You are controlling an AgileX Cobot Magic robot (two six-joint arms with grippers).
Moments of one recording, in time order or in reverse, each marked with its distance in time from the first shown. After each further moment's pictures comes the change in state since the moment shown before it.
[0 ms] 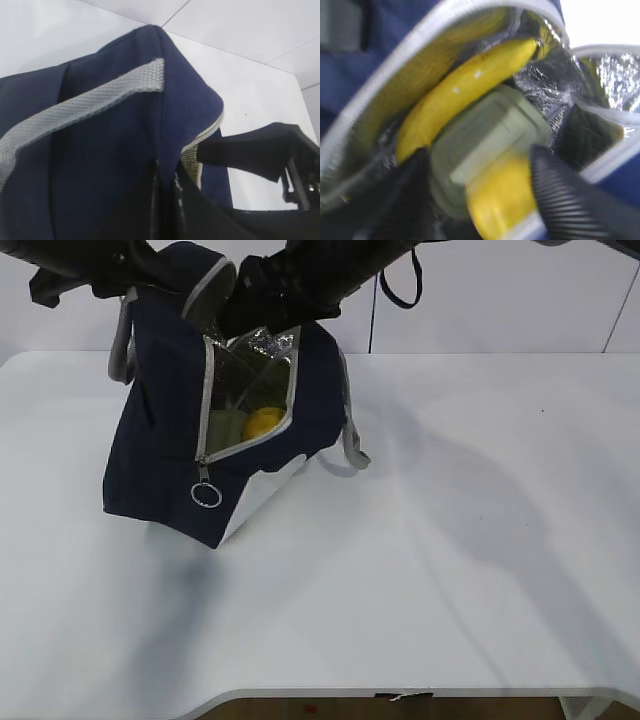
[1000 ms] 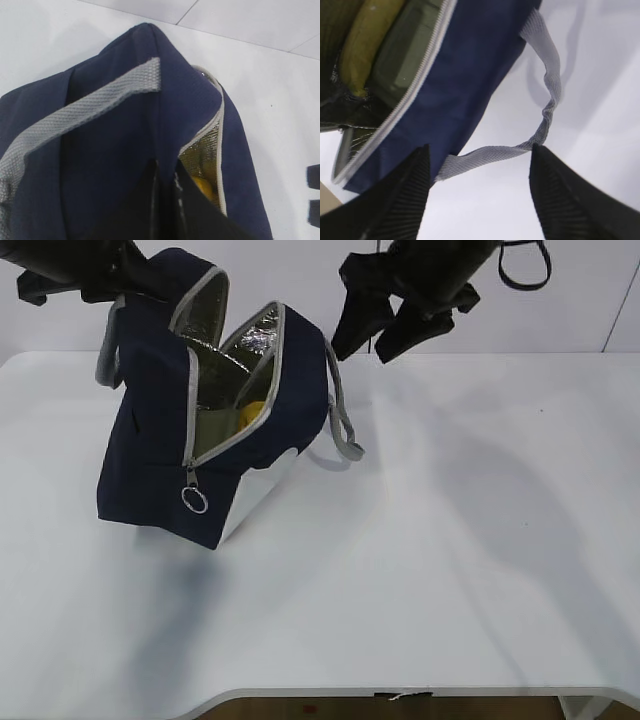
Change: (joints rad) left arm -0.002 0.000 0.000 0.110 0.000 0.000; right arm -0.100 -0.168 0.140 -0.271 0.226 0.358
